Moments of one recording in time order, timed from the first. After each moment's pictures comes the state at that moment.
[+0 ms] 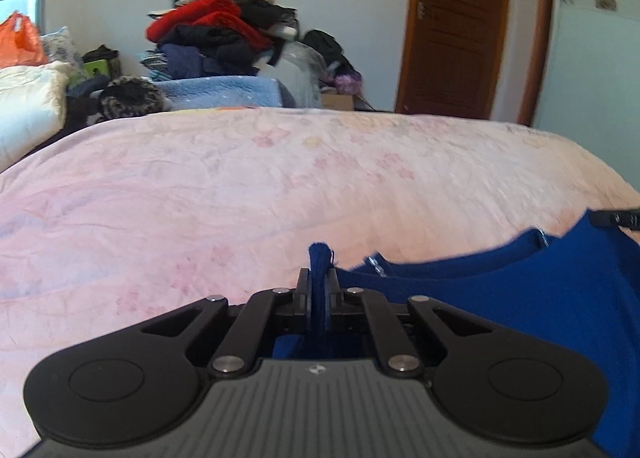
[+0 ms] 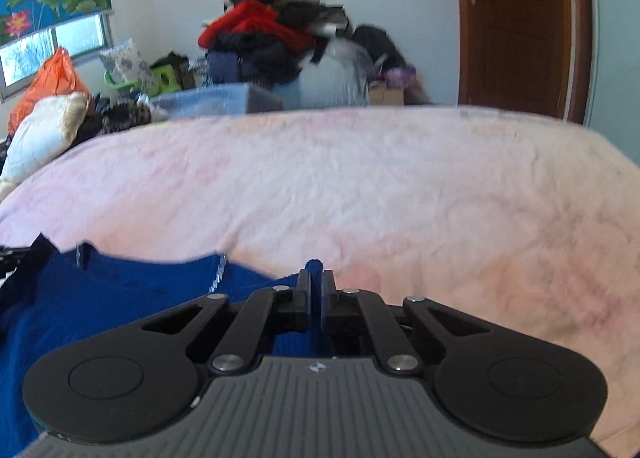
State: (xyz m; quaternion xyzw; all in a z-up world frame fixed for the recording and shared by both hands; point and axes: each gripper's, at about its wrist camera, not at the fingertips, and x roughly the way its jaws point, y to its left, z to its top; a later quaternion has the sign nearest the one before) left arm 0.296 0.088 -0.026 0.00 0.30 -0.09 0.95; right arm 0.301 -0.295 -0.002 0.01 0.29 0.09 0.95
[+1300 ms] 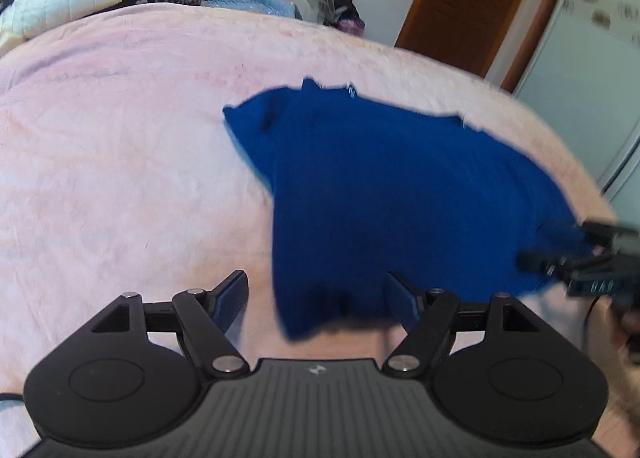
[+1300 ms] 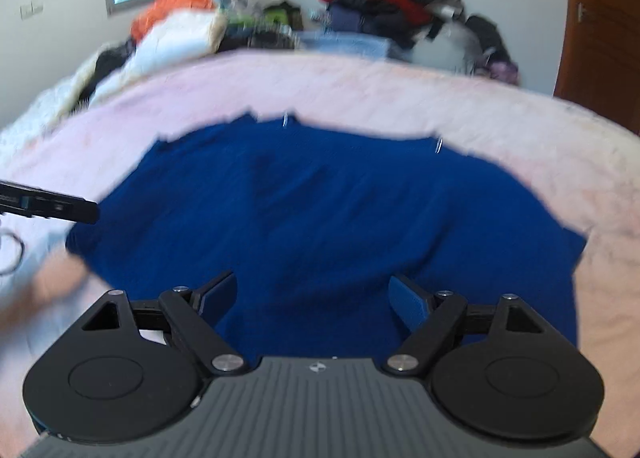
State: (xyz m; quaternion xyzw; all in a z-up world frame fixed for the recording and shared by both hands) left arm 0.086 0.129 -0.047 -0.07 0.39 -0.10 0.91; right arm 0.131 -0.195 -0.030 -0.10 0.37 0.20 0.90
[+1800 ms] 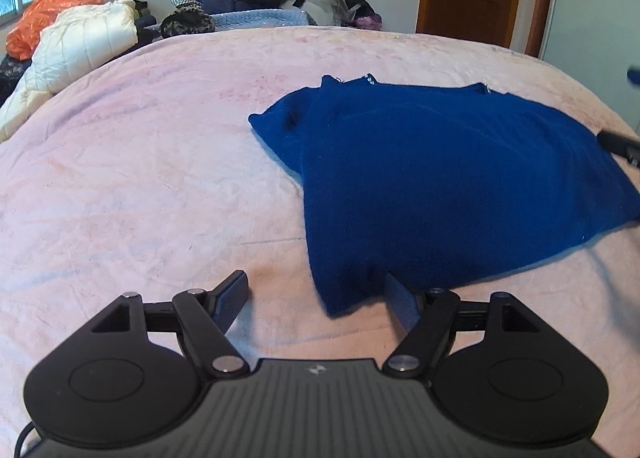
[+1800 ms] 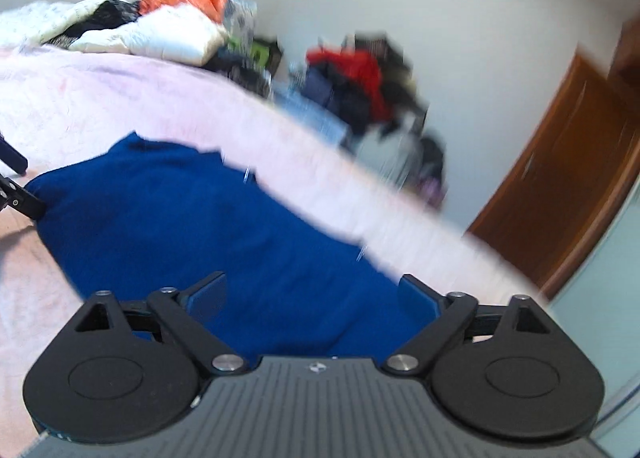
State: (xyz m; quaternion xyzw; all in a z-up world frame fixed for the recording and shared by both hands) left arm 0.070 0.116 -0.043 0.03 0.38 -0.05 0.92; right arm 0.062 -0.146 0.019 -0.33 0.15 0.13 0.92
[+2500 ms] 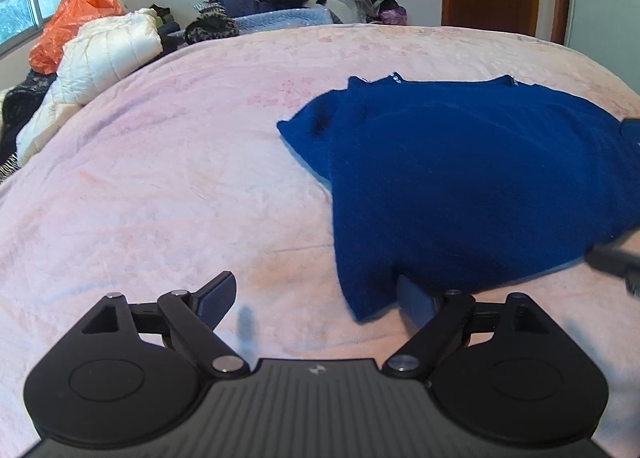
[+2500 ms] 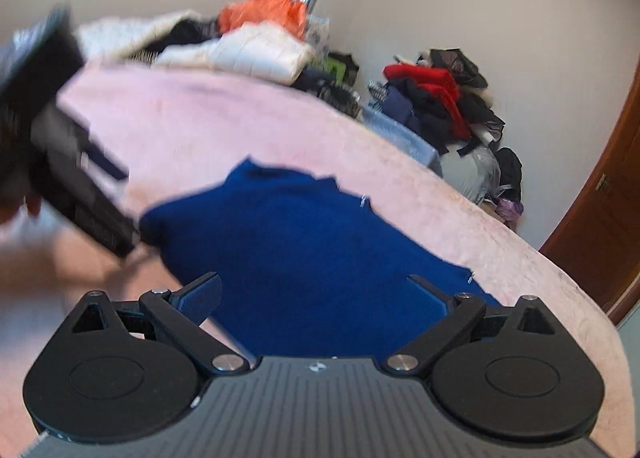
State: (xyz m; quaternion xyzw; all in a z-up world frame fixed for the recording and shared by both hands) left arm 0.074 0.111 -0.034 0.06 0.38 0.00 0.92; right arm 0.041 -0.094 0.013 -0.29 0.21 0.25 0.90
